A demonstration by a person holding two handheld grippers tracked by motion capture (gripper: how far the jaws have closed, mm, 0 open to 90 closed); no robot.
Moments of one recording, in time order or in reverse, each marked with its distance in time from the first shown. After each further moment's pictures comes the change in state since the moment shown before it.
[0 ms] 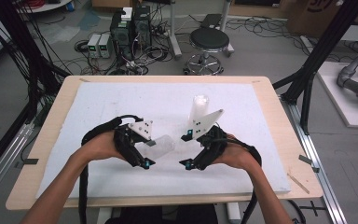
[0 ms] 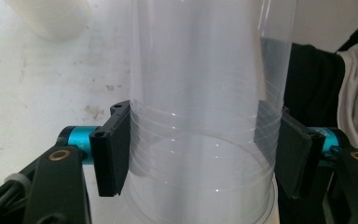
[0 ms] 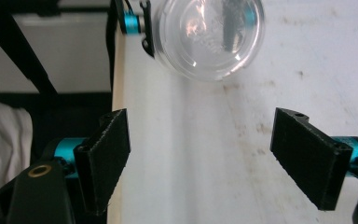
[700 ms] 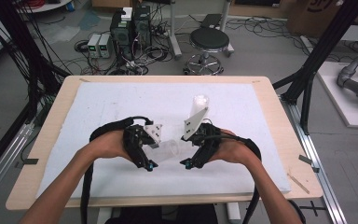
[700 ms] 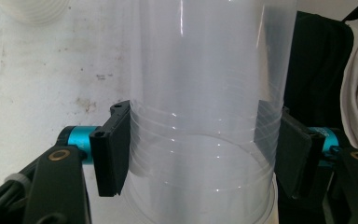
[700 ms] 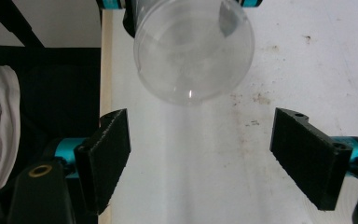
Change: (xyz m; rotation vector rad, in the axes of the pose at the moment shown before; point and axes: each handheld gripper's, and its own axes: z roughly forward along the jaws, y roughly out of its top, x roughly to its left) left arm 0.000 0.022 0.013 0.135 -0.011 0.045; right arm -0.006 0.014 0.009 0.184 0.005 -0.031
